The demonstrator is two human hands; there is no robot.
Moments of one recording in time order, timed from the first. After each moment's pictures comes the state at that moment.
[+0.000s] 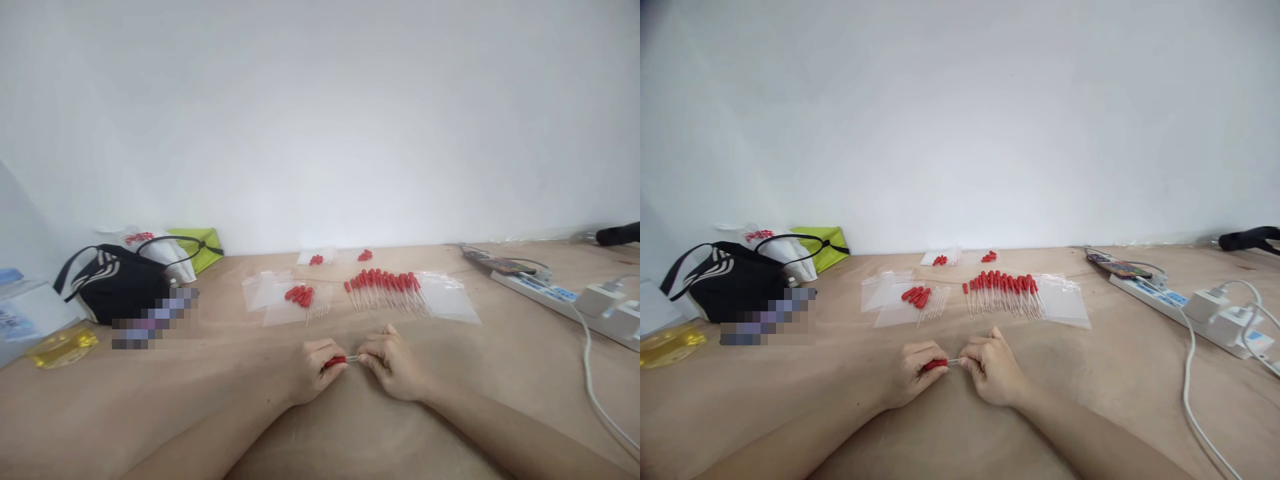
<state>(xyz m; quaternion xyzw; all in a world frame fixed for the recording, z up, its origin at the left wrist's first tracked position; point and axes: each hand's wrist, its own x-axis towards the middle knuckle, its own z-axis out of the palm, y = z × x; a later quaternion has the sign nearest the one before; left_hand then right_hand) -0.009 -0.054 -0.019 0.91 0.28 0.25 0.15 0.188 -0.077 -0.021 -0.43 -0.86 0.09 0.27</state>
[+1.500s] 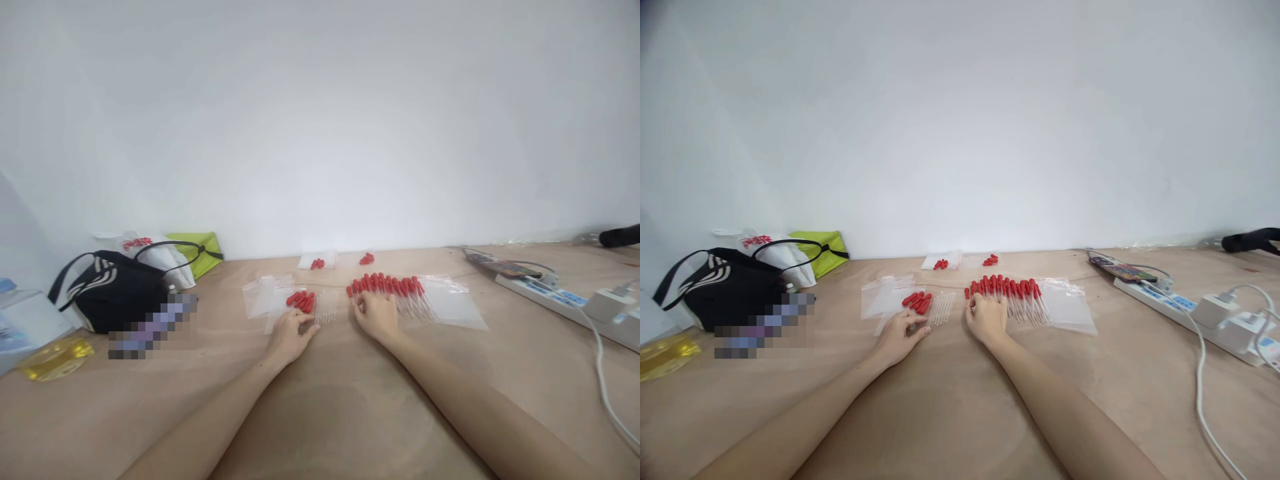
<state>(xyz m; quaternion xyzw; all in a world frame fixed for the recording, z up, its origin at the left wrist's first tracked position) -0.038 0.008 -0.019 0.80 0.54 0.25 0.05 0.167 0.016 -0.026 -0.67 -0.69 -0.02 0.29</state>
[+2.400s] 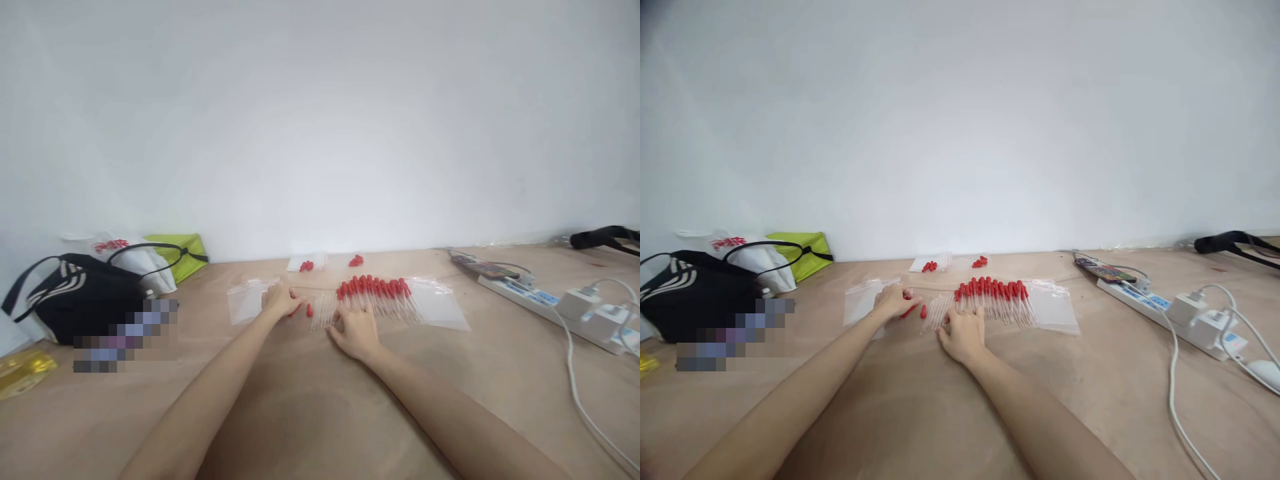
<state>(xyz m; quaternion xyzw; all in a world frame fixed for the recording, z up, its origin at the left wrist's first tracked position) -0.021 0.084 0.012 0.70 0.69 0.18 0.00 0.152 -0.005 -0.024 -0.60 -0.75 -0.01 0.28</state>
